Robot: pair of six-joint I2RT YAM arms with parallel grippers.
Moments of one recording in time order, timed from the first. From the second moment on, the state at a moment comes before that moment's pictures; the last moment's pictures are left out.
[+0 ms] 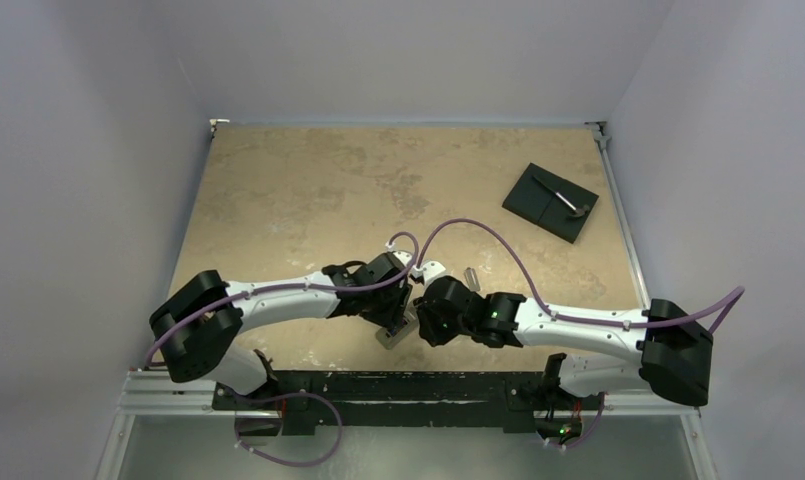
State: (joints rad) left arm -0.97 1.48 0.79 -0.38 -0.02 -0.56; right arm 1.15 1.22 0.66 -0.33 0.14 0.56
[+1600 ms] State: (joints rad) left arm -1.03 1.54 0.81 -0.36 -0.06 -0.56; right arm 1.14 1.11 0.66 -0.43 0.25 0.63
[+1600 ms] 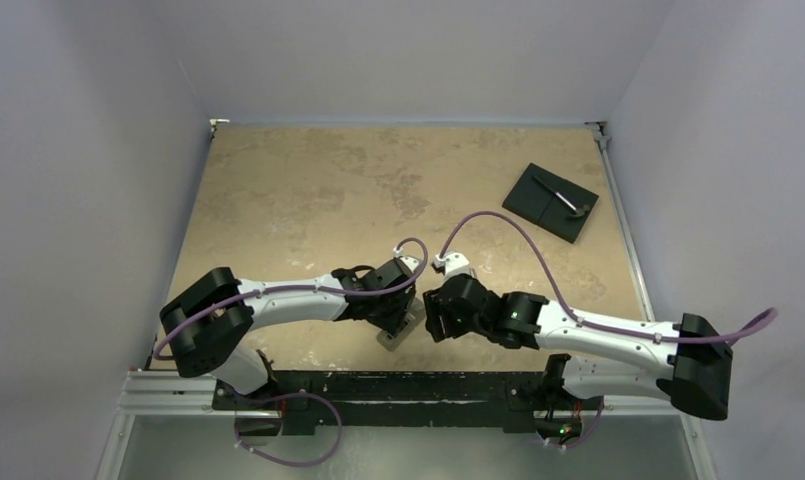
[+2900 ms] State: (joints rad) left arm -1.04 1.02 0.84 -0.58 -0.08 -0.52; right arm 0.46 1.26 0.72 -0.87 0.46 1.01
